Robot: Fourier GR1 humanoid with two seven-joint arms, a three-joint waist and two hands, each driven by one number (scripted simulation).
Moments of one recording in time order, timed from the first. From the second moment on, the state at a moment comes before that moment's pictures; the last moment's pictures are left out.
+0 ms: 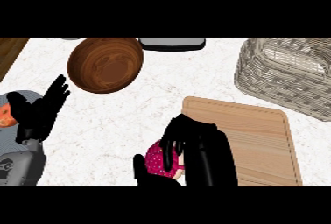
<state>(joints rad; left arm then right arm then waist) -0.20 0.30 0.11 -1.37 0.10 -0.02 0.20 -0.41 0.00 0.72 -2.01 0.98 -0.20 1.01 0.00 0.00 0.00</state>
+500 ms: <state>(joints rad) -0.21 0.30 0.12 -1.39 0.10 -0.03 0.22 -0.71 -0.01 0.40 -1.98 0.96 -0.02 1.05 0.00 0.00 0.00</state>
